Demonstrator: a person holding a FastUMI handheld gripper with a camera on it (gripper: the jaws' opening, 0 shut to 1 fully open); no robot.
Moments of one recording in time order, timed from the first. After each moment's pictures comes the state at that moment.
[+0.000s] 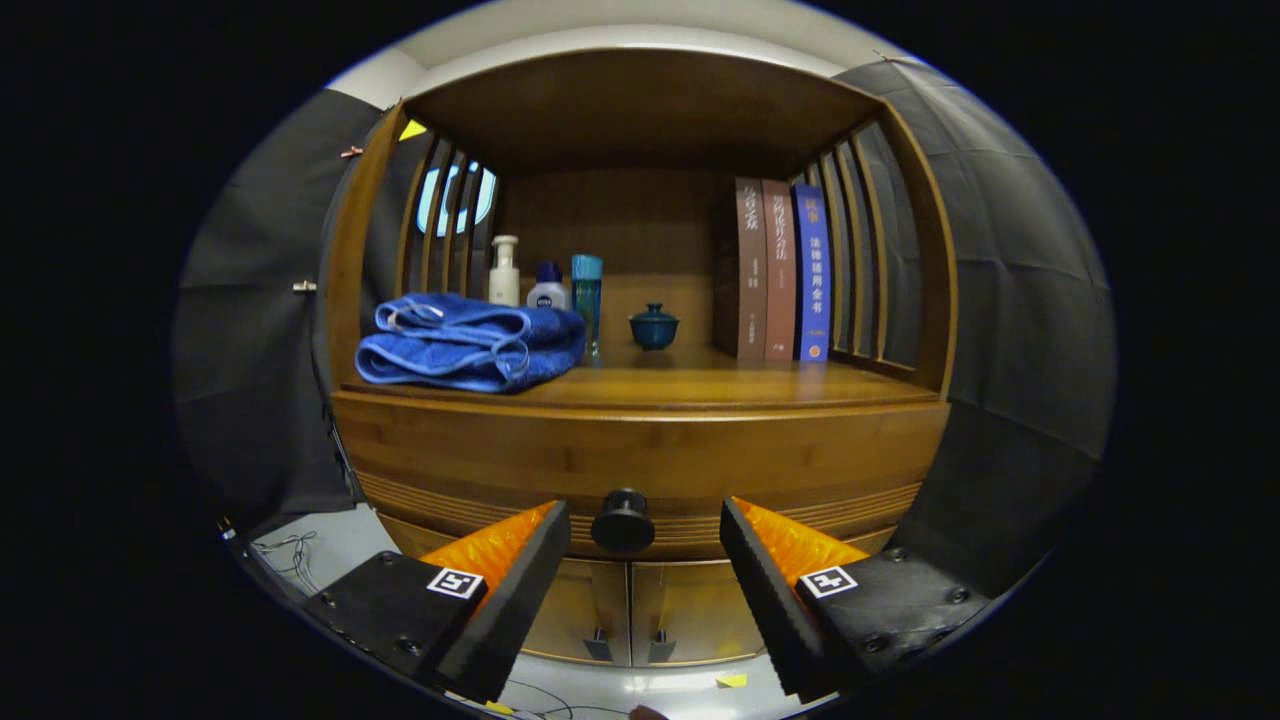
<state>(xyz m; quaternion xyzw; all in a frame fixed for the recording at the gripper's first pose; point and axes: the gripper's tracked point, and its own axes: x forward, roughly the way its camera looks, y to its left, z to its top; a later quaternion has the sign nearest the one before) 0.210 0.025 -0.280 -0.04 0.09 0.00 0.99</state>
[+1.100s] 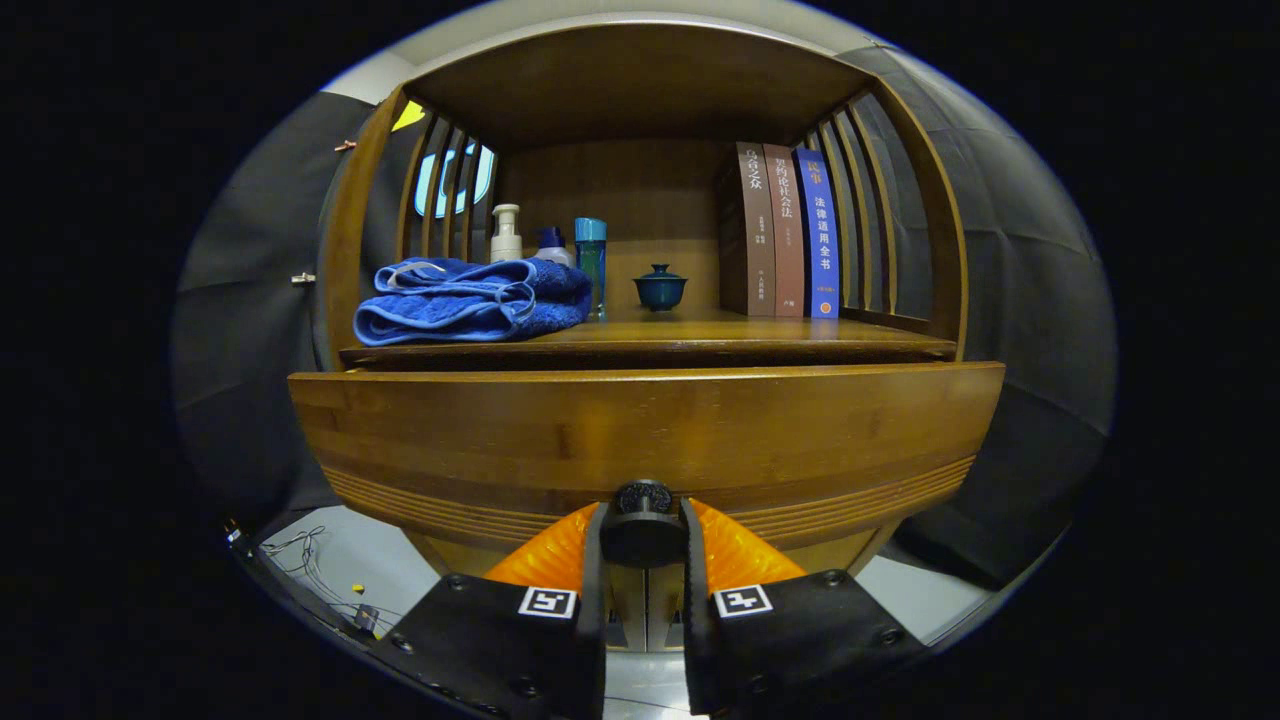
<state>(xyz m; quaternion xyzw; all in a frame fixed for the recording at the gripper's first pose) 0.188 0.032 -0.309 -0.02 0.12 0.00 0.99</state>
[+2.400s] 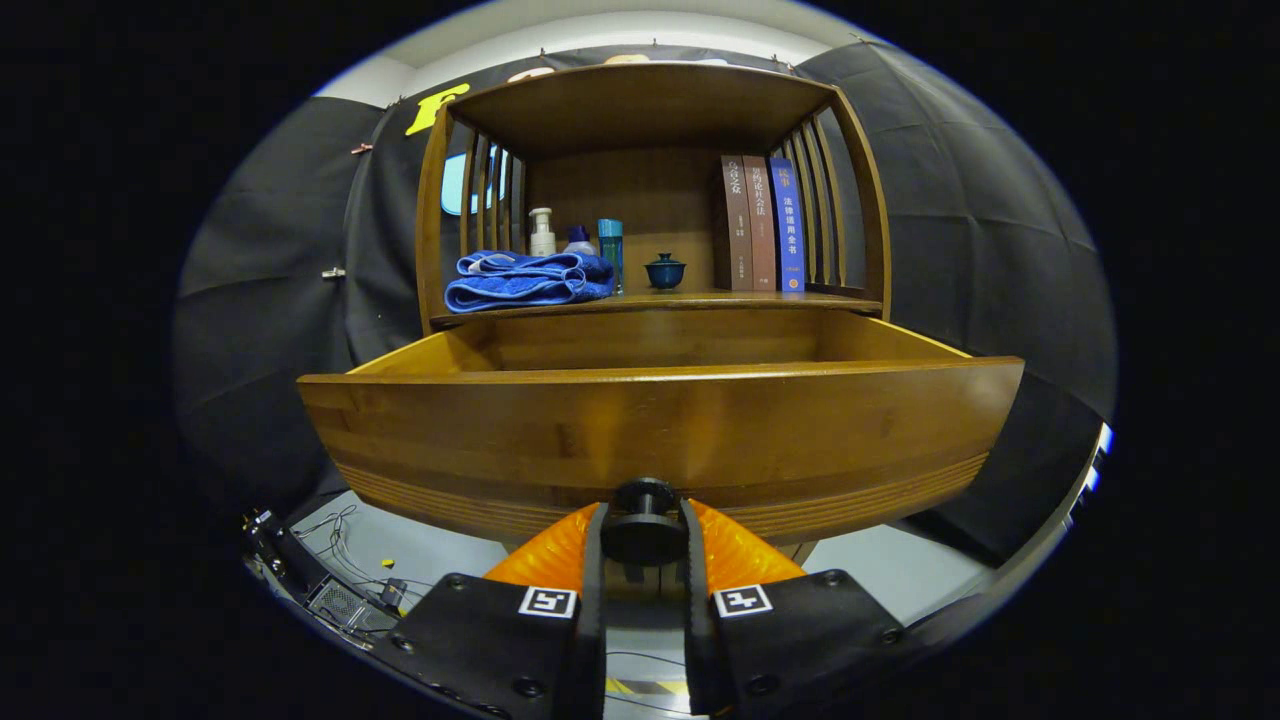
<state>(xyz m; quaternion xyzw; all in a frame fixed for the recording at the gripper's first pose) 0.061 0.038 -0.315 -0.01 0.14 0.01 0.99</state>
